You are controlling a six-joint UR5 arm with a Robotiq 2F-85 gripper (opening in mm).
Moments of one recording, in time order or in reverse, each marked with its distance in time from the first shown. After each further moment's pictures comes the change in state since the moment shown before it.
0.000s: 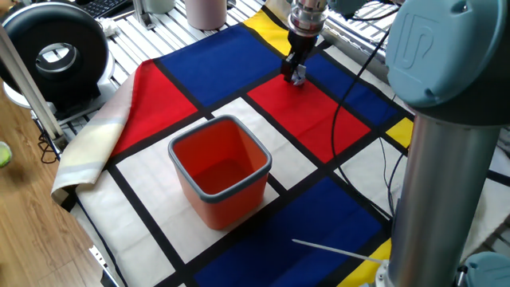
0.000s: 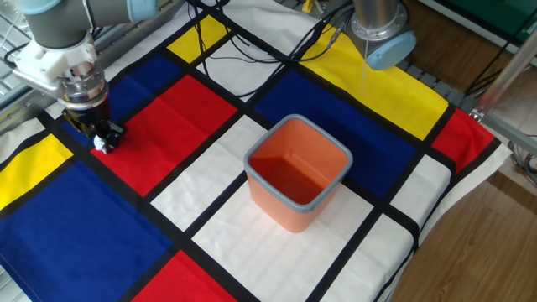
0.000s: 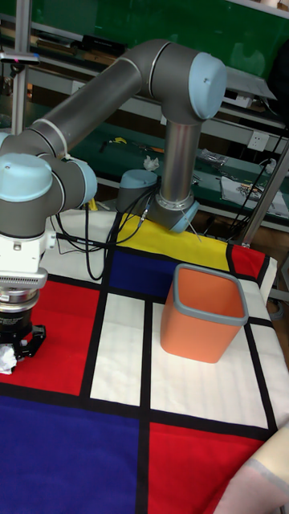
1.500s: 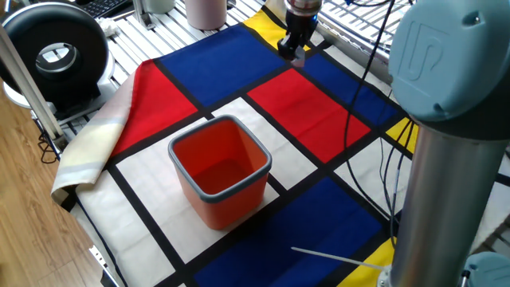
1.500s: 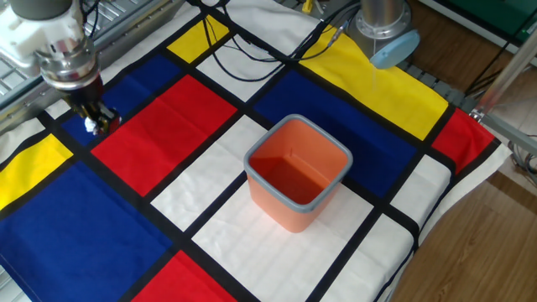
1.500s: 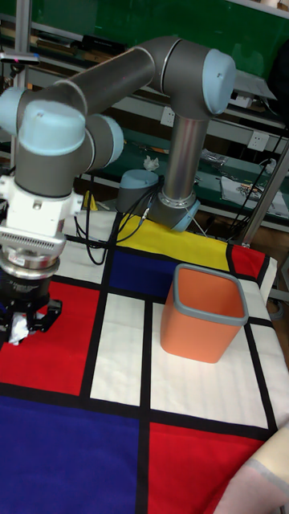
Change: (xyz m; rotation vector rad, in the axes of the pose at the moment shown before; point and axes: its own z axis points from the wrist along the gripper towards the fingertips) arm -0.007 0.021 -0.089 0.035 0.062 0.165
